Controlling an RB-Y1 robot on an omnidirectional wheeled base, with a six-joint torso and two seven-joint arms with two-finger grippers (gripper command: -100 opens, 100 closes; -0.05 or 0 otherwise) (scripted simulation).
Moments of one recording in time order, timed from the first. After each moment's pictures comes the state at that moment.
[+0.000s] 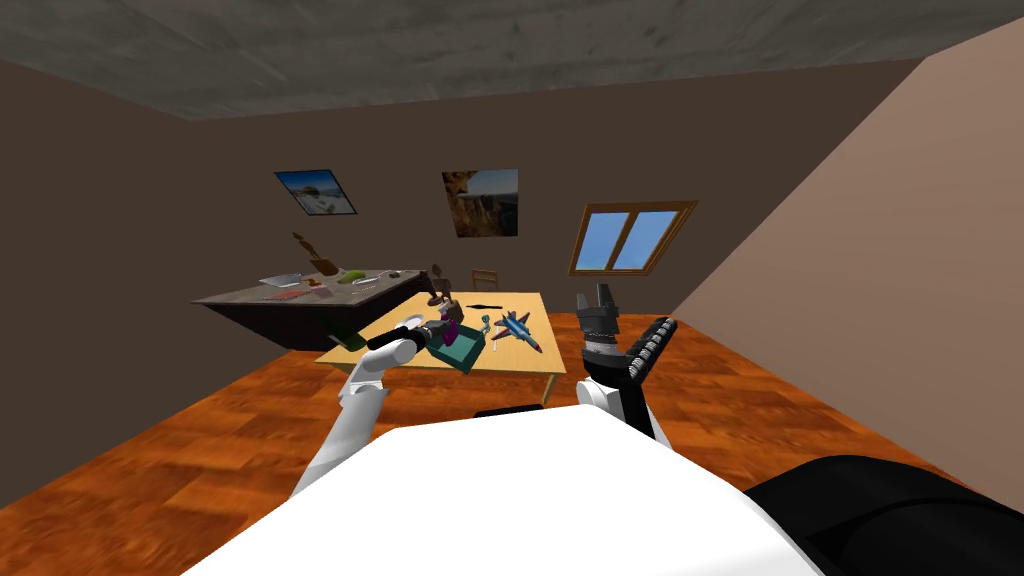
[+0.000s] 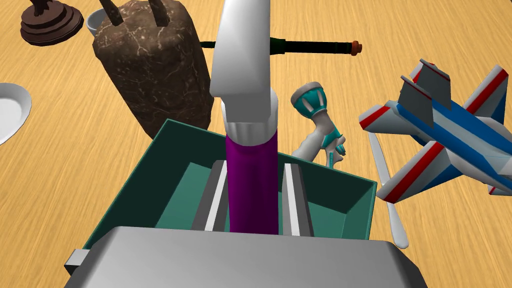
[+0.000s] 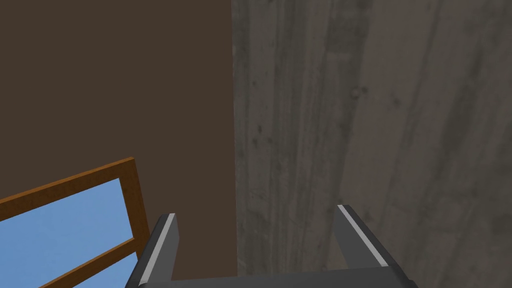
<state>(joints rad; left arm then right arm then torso) -0.03 0.31 0.21 -1.83 0.62 0.82 1.23 0.54 -0.03 0.05 -2.36 -0.11 -0.45 0.10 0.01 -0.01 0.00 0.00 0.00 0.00</state>
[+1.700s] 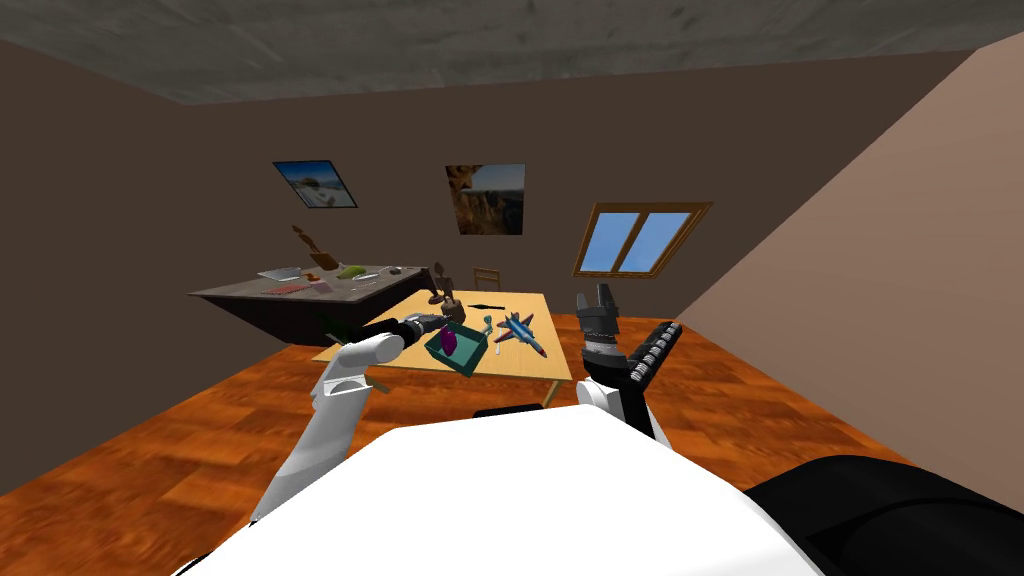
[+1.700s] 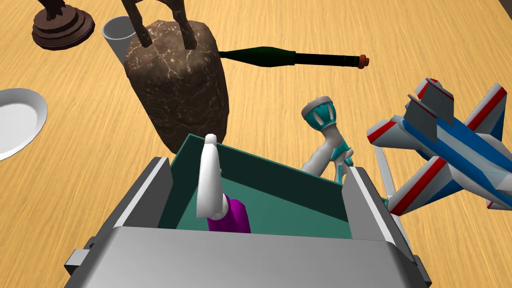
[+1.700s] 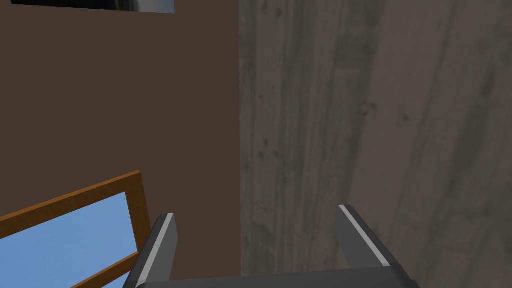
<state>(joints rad) -0.03 0.39 0.24 -1.99 0.64 0.97 1.36 0.54 -0.03 0.05 -2.36 -0.11 -0.45 0.10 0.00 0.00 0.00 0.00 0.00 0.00</state>
